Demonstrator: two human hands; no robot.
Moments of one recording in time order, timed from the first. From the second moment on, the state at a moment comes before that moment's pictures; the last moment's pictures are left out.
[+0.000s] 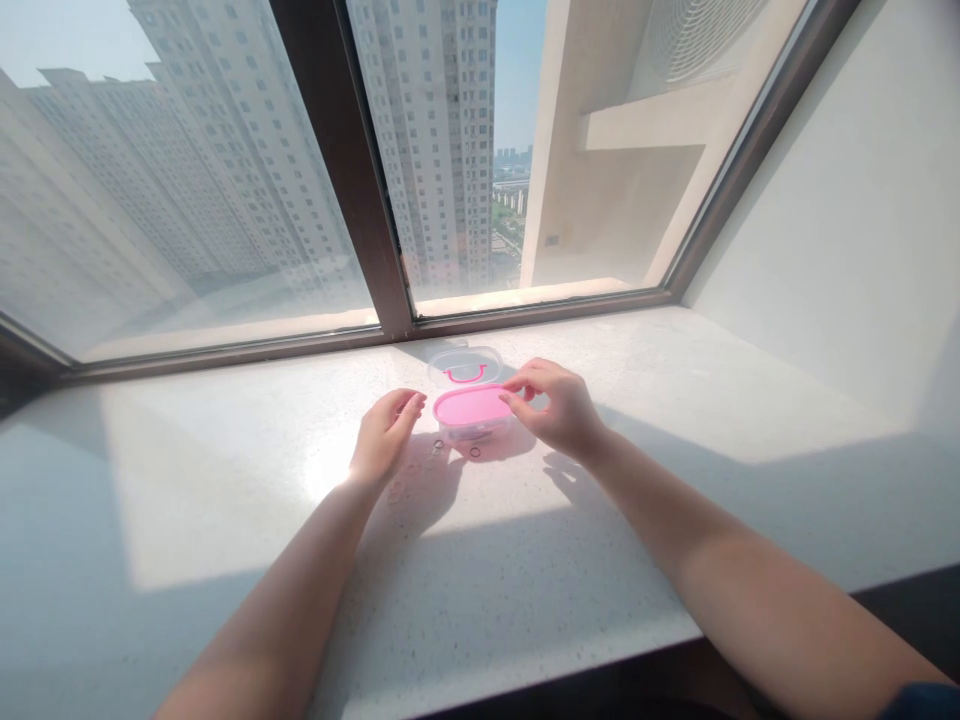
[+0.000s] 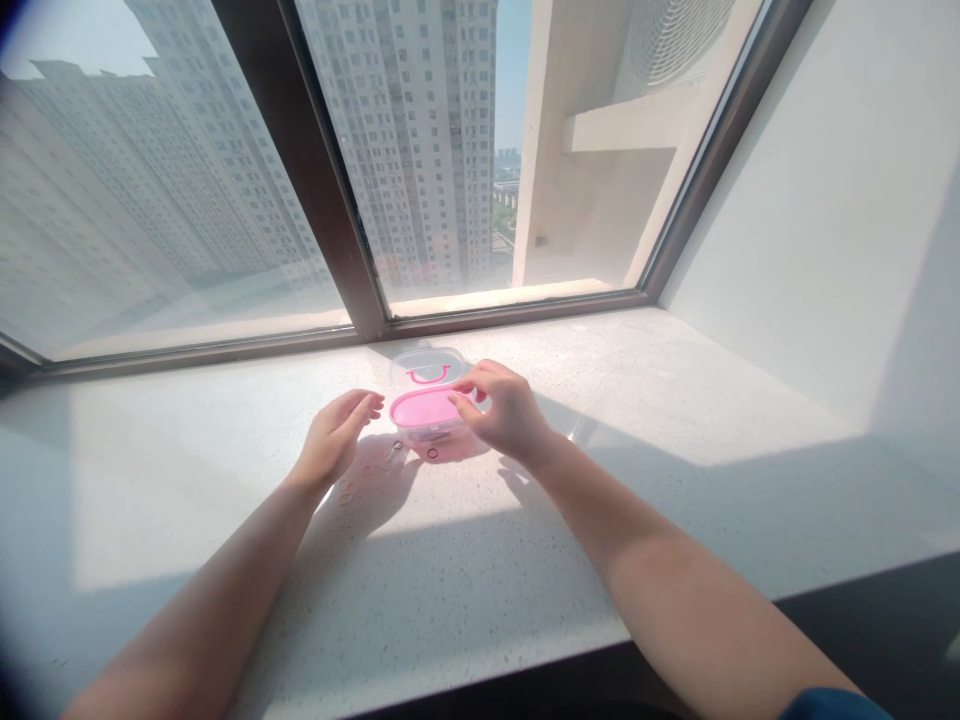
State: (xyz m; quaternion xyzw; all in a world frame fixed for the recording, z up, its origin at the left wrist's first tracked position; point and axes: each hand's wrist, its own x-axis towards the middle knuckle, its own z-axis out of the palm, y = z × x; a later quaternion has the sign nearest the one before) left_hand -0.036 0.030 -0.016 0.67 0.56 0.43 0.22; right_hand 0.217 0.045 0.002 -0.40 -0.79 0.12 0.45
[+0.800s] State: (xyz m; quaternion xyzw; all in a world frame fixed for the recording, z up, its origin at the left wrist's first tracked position) left_hand -0.031 0.026 -0.018 0.75 0.60 0.20 0.18; right_hand 0.181 0.024 -0.025 -0.37 -0.92 0.08 0.13
